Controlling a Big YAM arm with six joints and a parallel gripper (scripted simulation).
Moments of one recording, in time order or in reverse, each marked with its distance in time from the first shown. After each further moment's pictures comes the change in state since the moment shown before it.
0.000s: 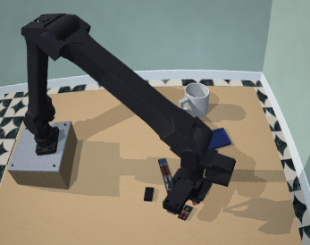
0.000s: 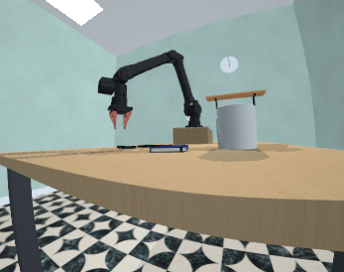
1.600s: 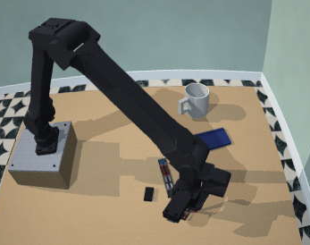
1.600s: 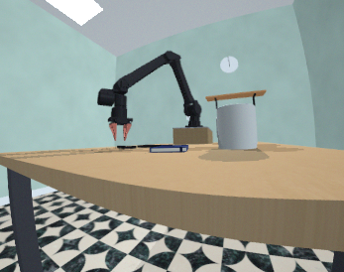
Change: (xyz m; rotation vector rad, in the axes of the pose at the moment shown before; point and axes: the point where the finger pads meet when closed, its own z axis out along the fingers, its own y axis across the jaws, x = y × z) arm -0.001 0.000 0.052 -0.005 0.001 0.000
